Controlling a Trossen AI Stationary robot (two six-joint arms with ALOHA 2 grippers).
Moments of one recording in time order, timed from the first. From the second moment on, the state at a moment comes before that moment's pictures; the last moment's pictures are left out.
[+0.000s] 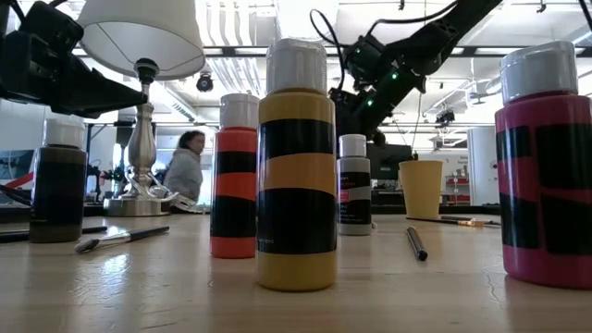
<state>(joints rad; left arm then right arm) -0.52 0.43 0.01 0.27 -0.78 0.04 -0.45 1.69 1.05 -0.07 0.11 0.10</state>
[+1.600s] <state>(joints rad) -0.52 0.43 0.01 0.27 -0.78 0.04 0.02 1.22 1.05 -0.52 0.40 0.17</state>
